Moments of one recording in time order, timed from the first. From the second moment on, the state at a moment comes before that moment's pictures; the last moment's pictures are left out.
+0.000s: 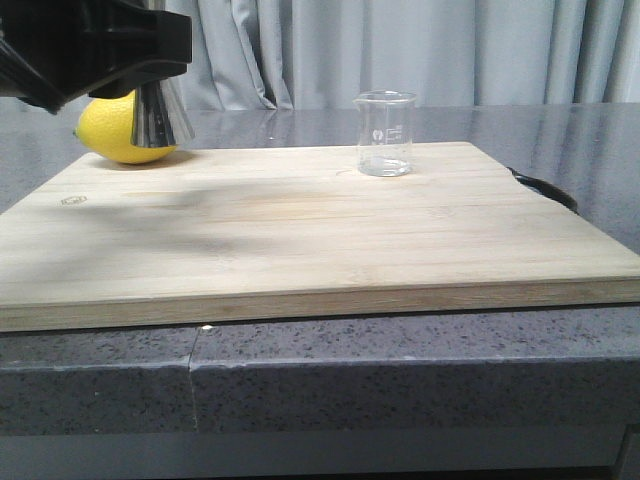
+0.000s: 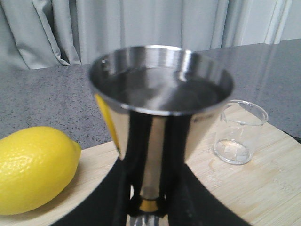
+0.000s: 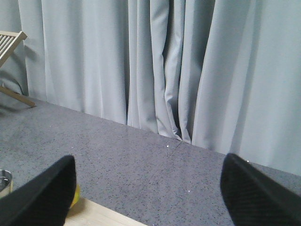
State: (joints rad) left arm -0.73 1.36 -0.58 -0.31 -0.59 0.16; right arm 0.48 1.04 -0.88 0.19 -0.14 -0.26
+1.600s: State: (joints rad) left arm -0.73 1.48 -0.58 -0.31 -0.62 0.16; right arm 0.48 1.04 -0.88 0.19 -0.15 -0.26
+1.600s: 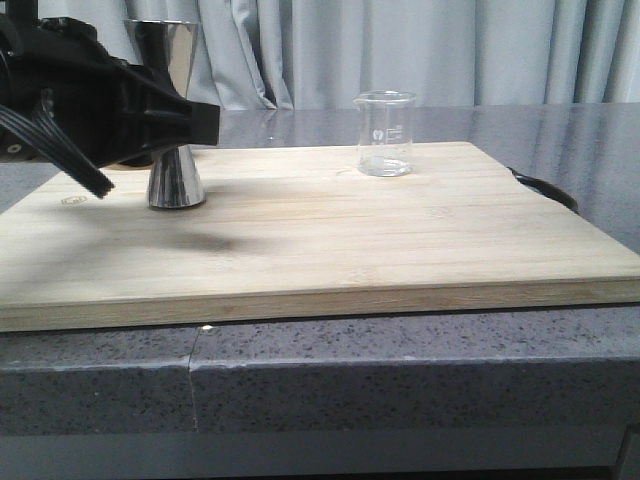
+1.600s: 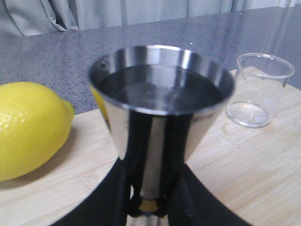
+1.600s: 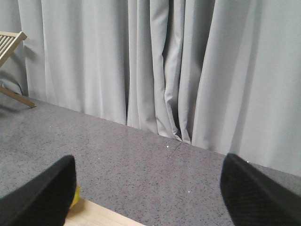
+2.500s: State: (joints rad) left arm -0.73 1.51 -0.58 -0.31 -0.66 0.16; right arm 0.48 1.04 -0.88 0.19 -0.15 -0.26
